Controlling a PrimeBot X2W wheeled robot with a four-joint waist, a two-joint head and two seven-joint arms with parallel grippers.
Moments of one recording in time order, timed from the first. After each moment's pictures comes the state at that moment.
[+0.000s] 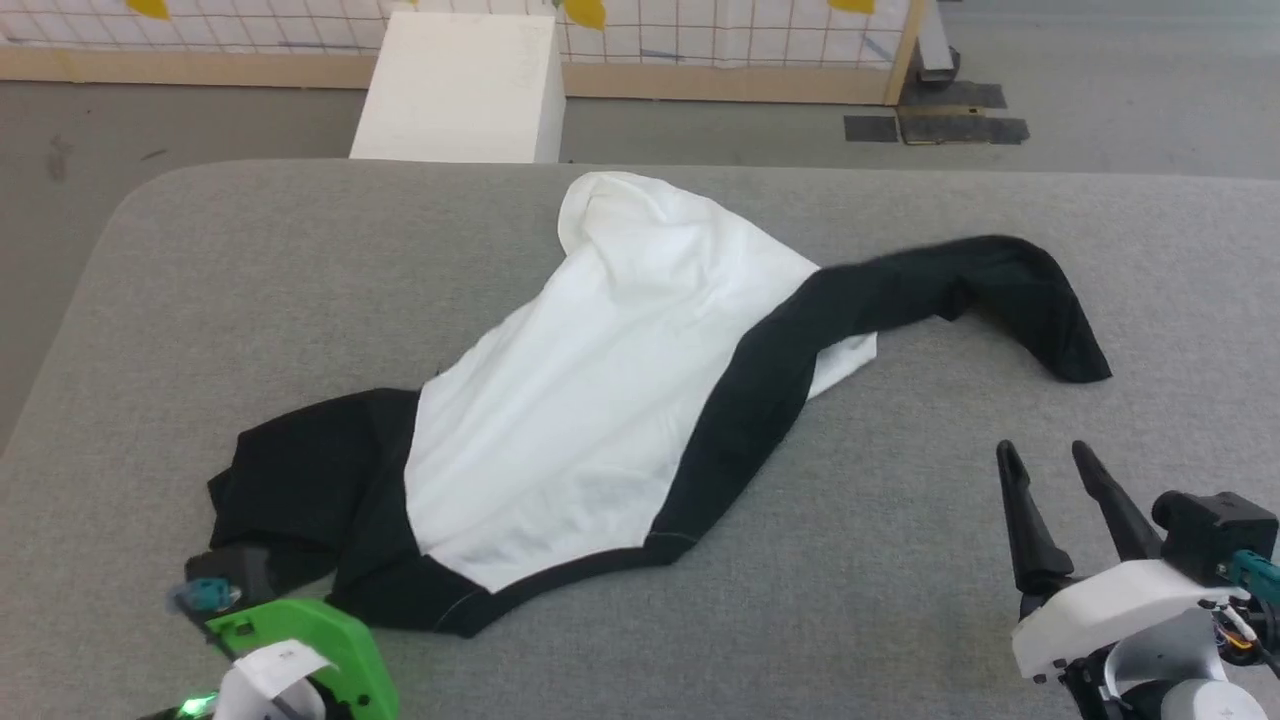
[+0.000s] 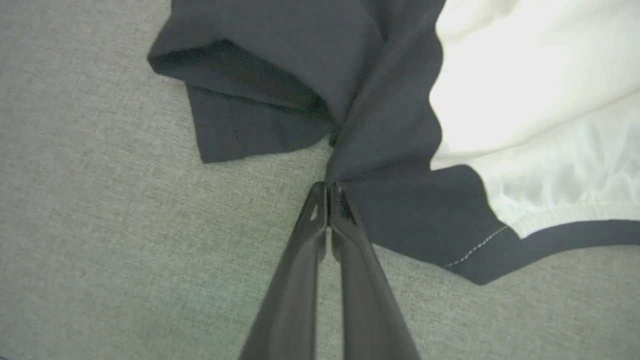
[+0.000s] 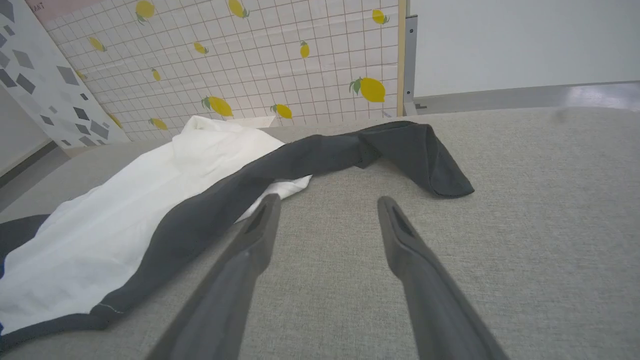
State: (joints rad) left arm 0.04 0.19 -0.05 0.06 -0.40 0.20 0.41; right arm 0.02 -0.05 -0.08 -0.01 0.22 0.13 0.05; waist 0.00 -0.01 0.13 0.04
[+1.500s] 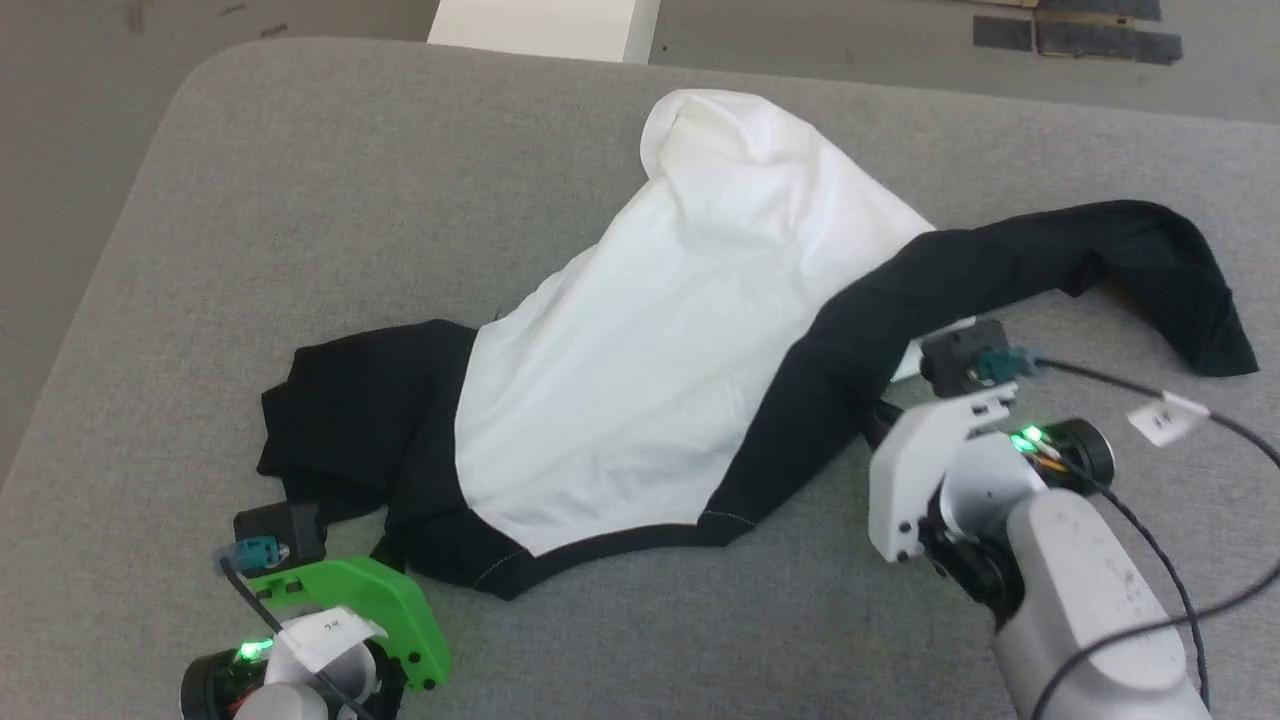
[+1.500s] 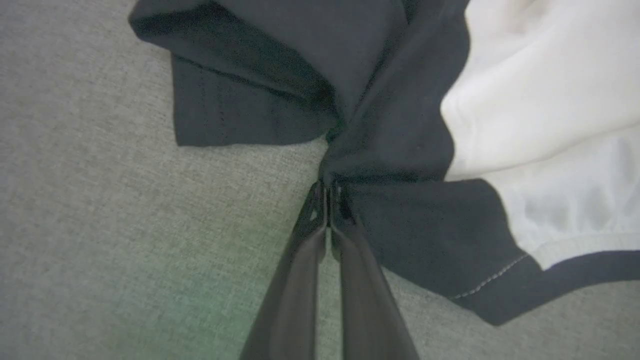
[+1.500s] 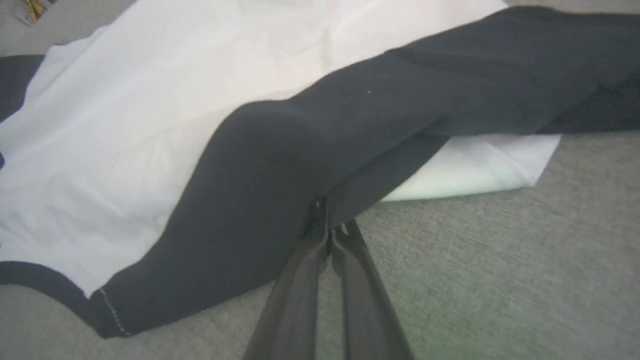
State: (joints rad) left arm -0.03 0.15 -0.11 0.07 -0.43 0.17 0.34; right arm -0.41 -0.05 0.15 0.41 0.20 0.13 0.38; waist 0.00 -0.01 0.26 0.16
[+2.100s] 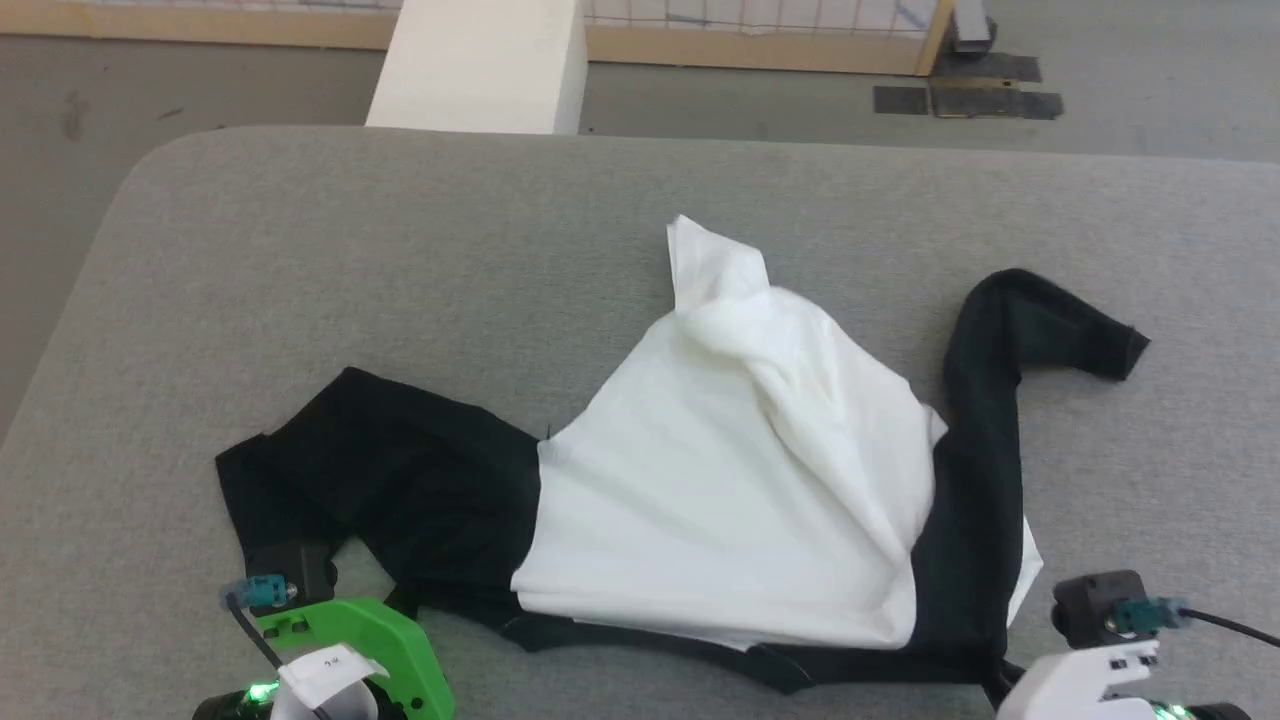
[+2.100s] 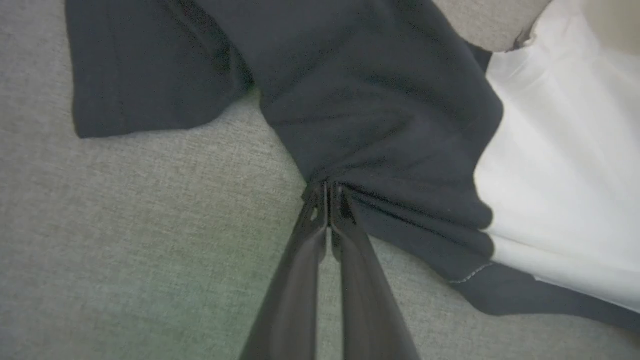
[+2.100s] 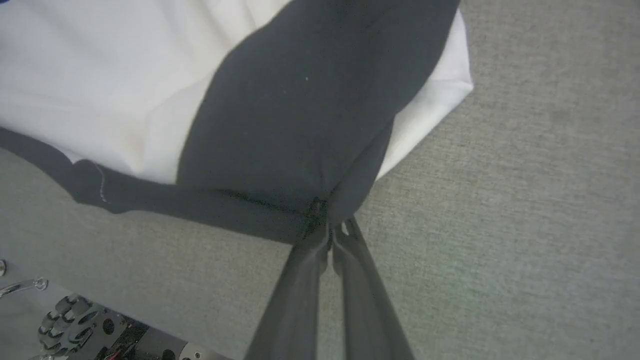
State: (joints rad) left arm 0.04 0.16 -0.12 0.04 -0.46 0.17 0.38; right arm 0.21 -0.04 -0.04 -0.17 0.17 0.13 0.68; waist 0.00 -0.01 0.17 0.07
